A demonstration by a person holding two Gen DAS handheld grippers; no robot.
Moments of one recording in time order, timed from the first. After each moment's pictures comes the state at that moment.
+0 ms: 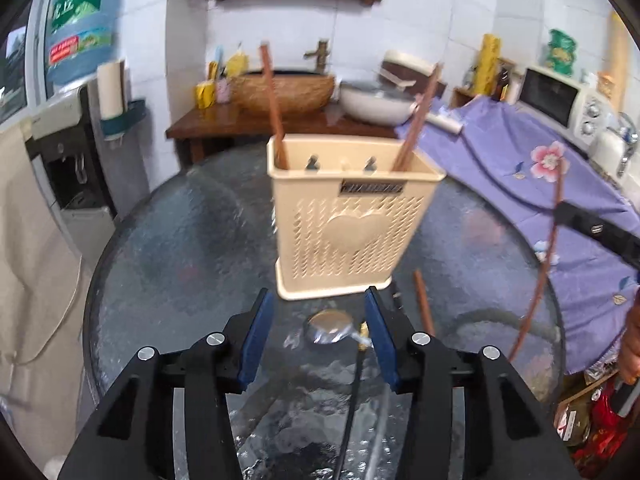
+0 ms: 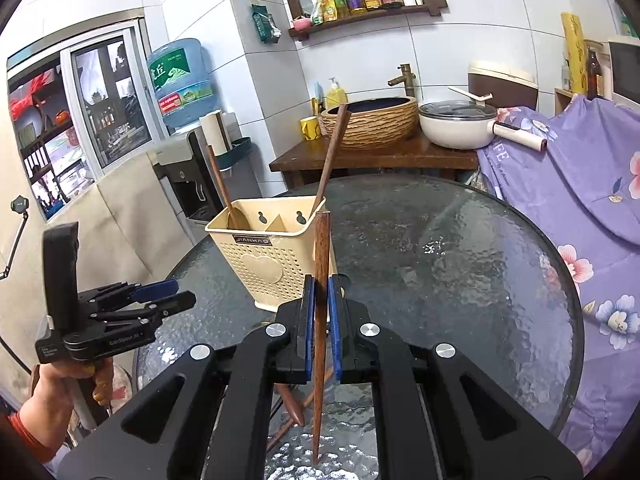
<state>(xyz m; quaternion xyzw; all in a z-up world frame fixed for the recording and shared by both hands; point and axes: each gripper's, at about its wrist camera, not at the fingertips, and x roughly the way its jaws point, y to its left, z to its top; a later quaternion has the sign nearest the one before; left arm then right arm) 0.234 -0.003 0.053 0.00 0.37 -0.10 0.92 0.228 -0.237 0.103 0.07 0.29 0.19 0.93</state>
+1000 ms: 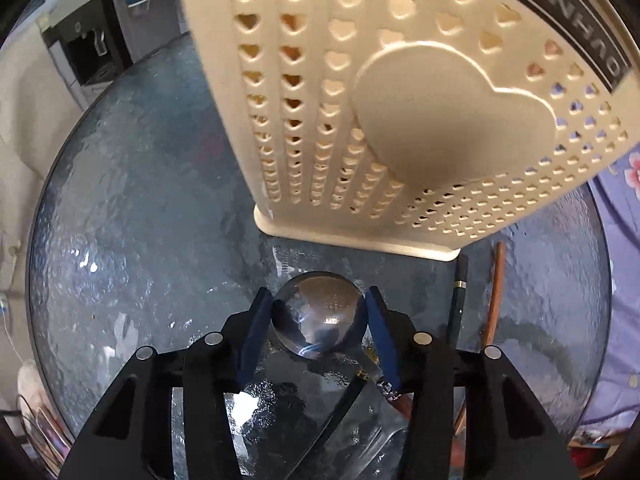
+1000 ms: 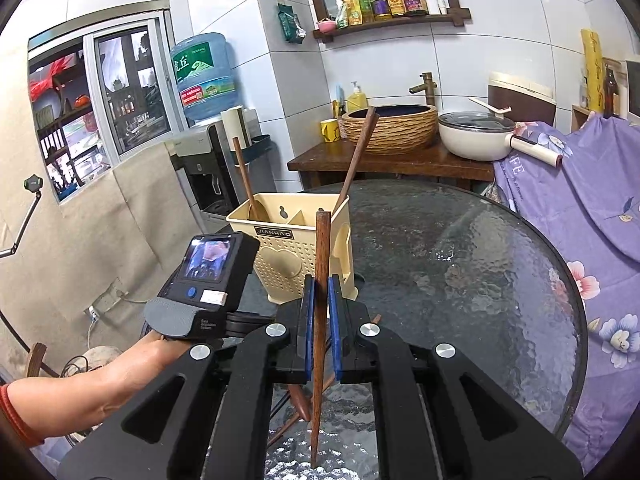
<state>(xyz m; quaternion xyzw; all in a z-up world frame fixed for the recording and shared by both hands) 0.341 -0.041 -0.034 -0.07 0.55 0.02 0.83 0.214 -0.229 0.102 0.05 0.27 0.22 0.93</state>
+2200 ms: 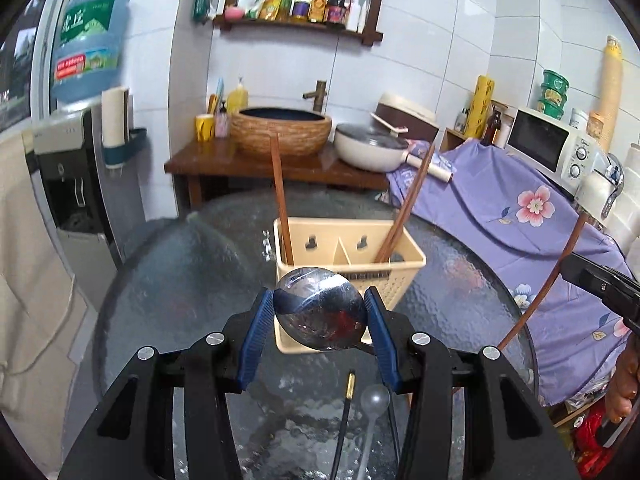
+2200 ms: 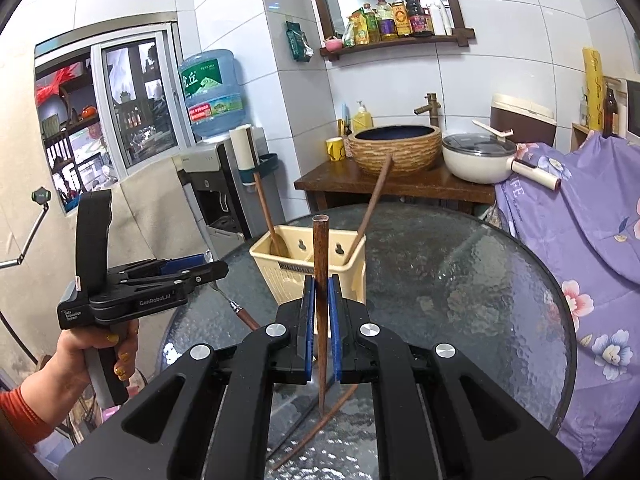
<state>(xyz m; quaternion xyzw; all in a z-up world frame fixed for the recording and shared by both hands) 0.233 0.018 0.118 -0.04 0.29 -0.12 0.95 0.204 -0.217 0.158 0.05 0.25 0.23 0.94</state>
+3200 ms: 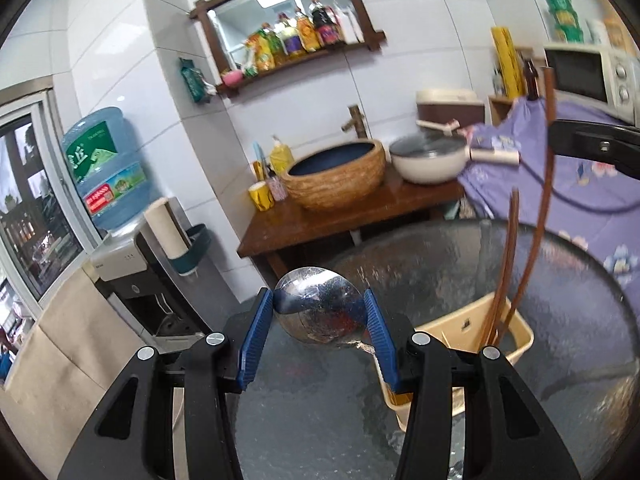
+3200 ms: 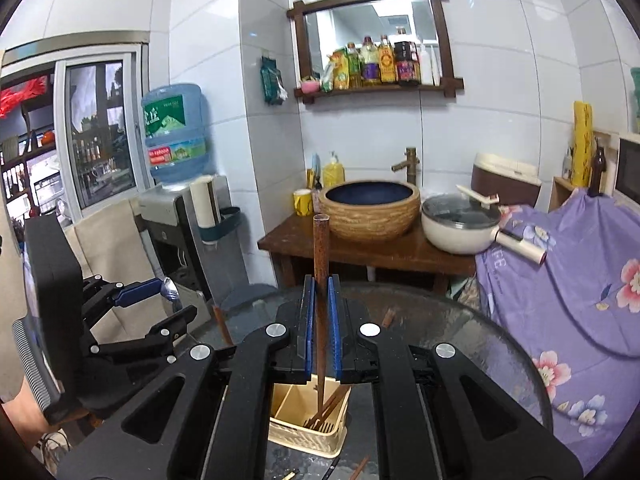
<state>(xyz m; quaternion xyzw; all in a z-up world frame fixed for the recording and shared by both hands) 0.310 -0.008 0.166 0.17 0.25 -0.01 0.95 0.322 -0.165 0.225 0.03 0.20 0.15 0.97</state>
